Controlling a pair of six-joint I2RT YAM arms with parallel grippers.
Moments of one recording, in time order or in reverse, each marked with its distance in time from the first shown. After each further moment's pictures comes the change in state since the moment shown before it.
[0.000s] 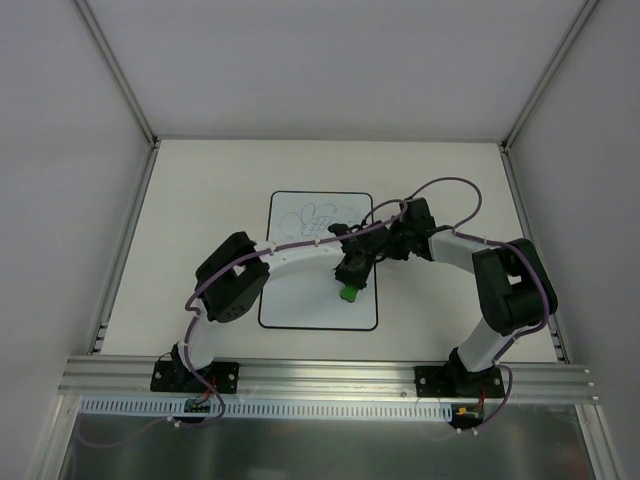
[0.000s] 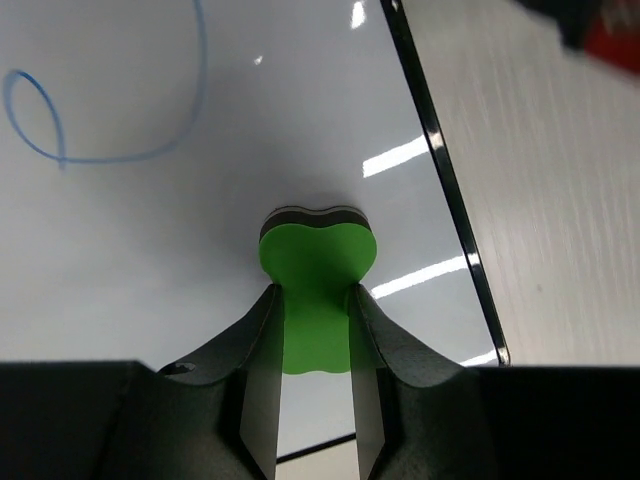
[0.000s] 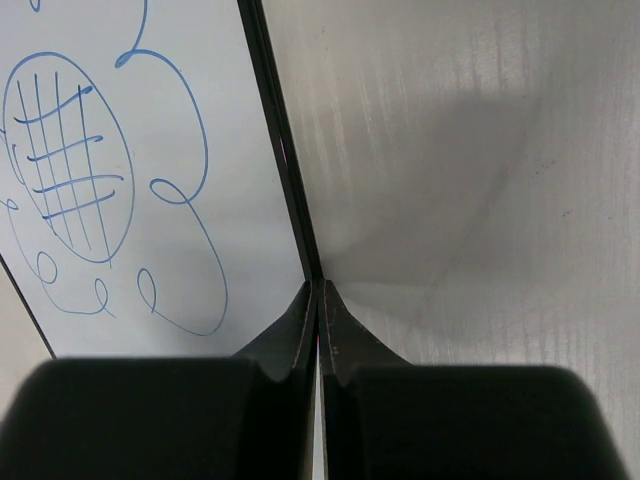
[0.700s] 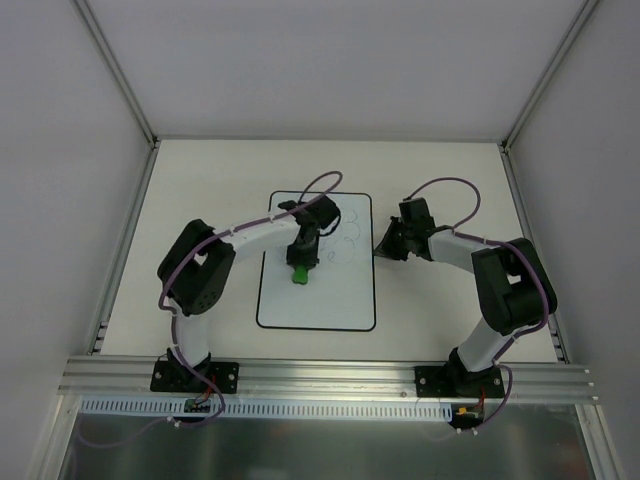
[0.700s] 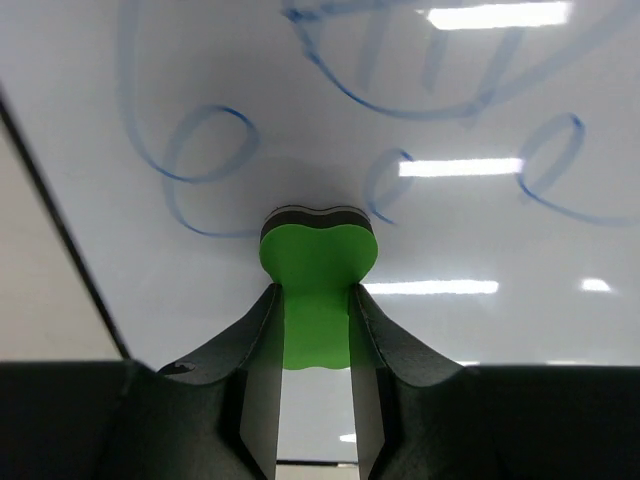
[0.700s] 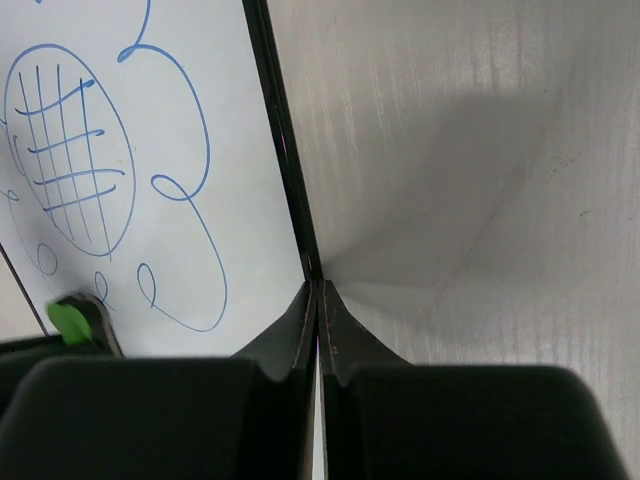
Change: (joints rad) left arm 0.219 -0.172 -0.220 -0.060 -0.066 -0.080; right arm 0.000 0.003 0.000 0.002 -0.016 -0.005
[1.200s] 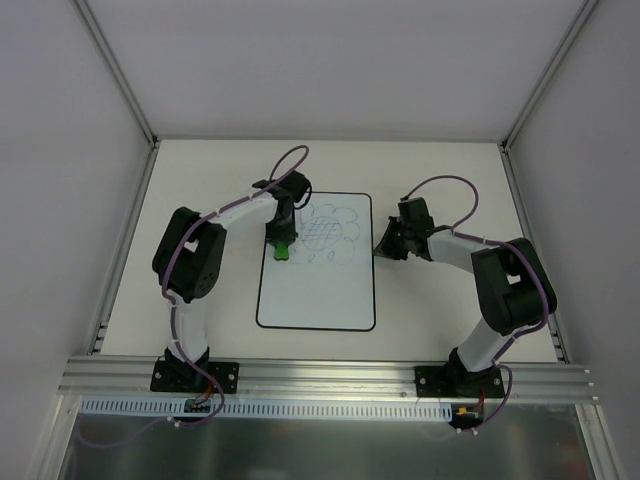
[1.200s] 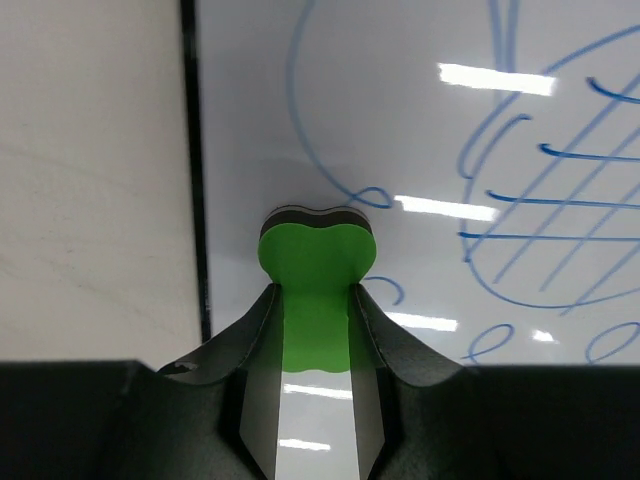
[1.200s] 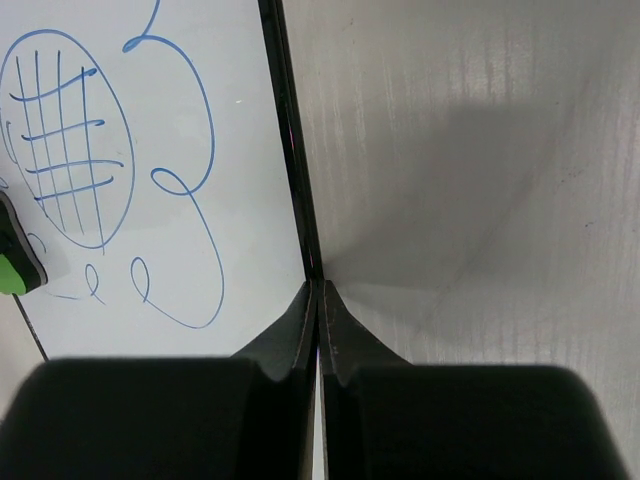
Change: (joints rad) left arm 0.267 0.040 0.043 0.037 -0.023 0.051; right arm 0.005 0.000 0.002 0.003 0.002 -0.043
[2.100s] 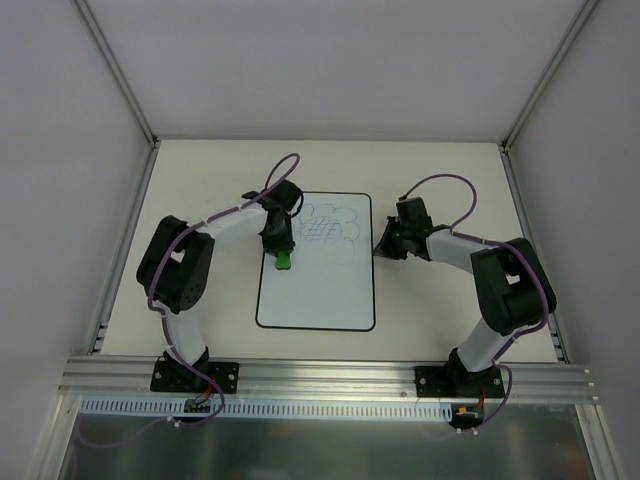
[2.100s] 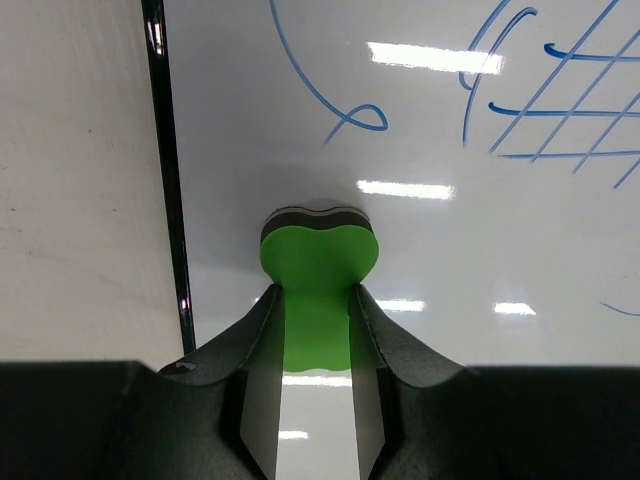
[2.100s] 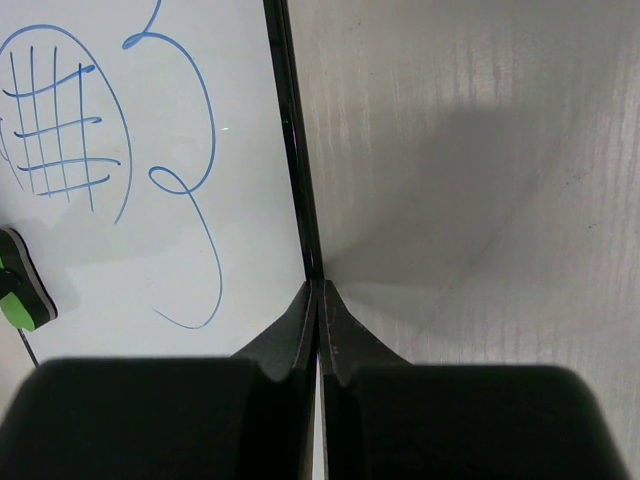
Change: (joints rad) left arm -0.001 -0.102 -0.150 0.090 0.102 -0.008; right arm 0.012 0.000 0.009 -0.011 0.019 -0.017
